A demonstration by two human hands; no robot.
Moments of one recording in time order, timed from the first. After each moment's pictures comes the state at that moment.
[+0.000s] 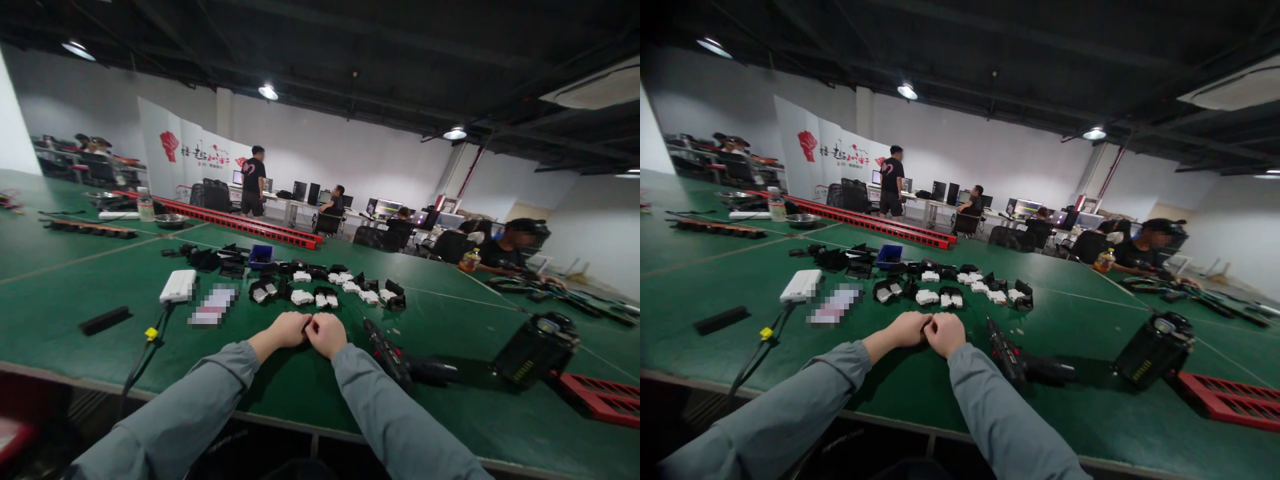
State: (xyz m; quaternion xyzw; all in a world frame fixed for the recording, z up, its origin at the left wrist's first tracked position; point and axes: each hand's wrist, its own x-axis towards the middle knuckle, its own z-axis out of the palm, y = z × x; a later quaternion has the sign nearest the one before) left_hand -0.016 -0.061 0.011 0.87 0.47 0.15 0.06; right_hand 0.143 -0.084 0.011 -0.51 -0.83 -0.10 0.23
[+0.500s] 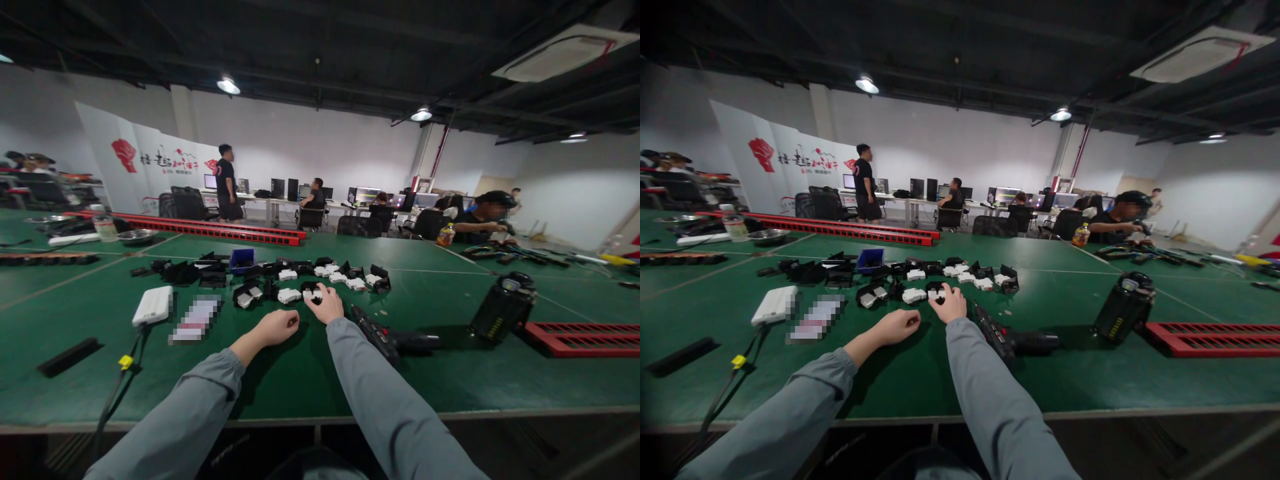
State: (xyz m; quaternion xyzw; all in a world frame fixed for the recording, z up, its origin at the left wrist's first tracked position) left_hand -0.025 -0.055 0.017 0.88 0.43 0.15 0.12; right_hand 0.180 -0.022 -0.002 -0.66 -0.69 -0.01 0.30
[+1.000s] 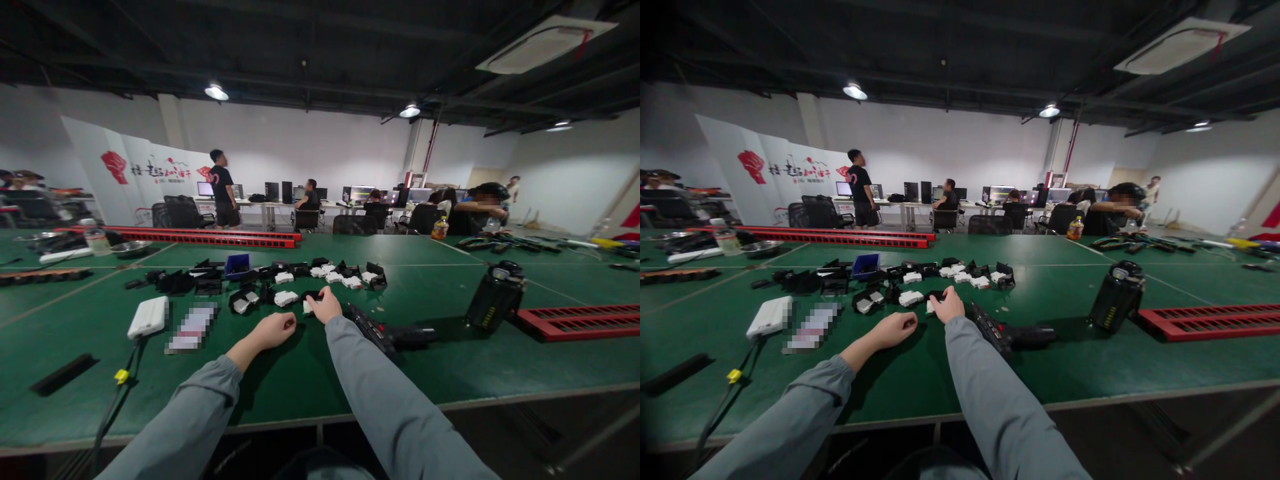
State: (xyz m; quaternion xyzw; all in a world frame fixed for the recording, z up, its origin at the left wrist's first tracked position) left_hand -0.025 -0.053 0.017 0.88 0.43 0.15 0.15; right_hand 0.186 -0.013 -0.013 -0.66 -0.60 0.07 0.44
